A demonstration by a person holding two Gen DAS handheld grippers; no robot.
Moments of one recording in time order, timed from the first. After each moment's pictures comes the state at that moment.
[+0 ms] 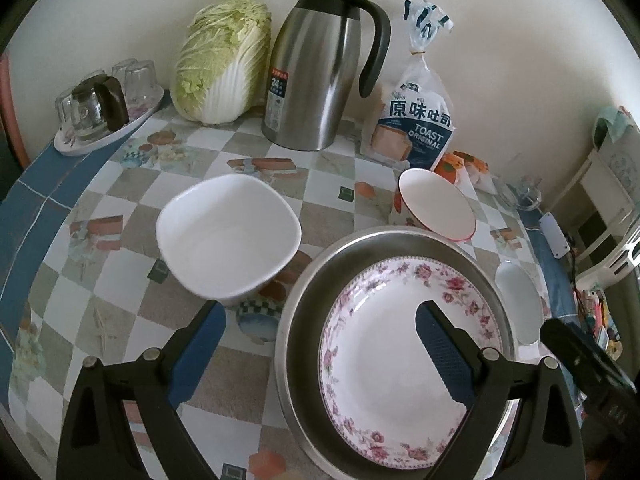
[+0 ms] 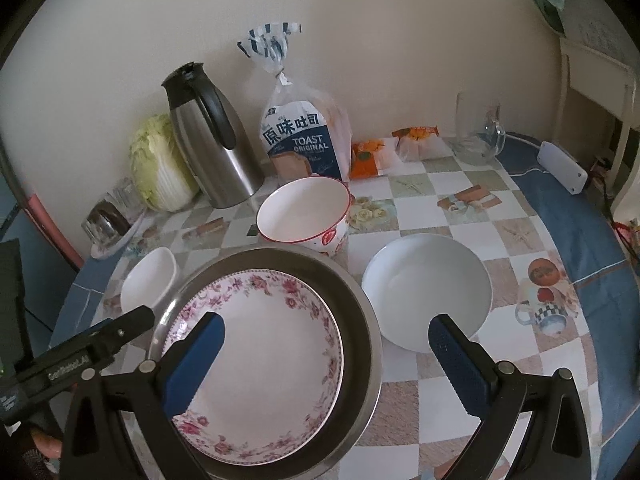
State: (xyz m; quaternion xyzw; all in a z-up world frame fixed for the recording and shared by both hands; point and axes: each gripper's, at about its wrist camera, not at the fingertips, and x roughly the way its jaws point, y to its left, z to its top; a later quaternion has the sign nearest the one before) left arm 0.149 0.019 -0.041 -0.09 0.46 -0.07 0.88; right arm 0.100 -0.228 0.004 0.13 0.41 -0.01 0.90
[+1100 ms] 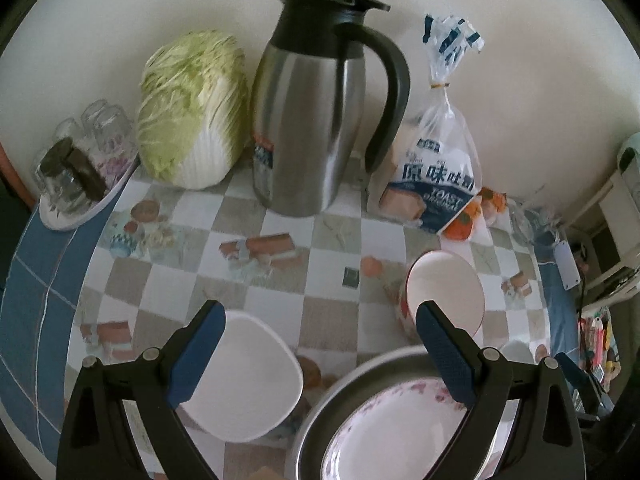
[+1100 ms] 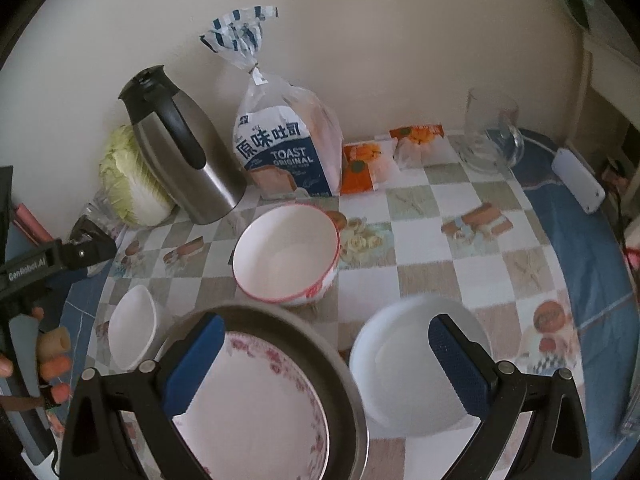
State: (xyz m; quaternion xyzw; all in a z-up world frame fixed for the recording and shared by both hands) left arm 0.278 0.011 0.017 -0.06 0.50 -0.07 0.86; right arm 0.194 -0.253 0.018 0.13 0.47 -0.01 0.88
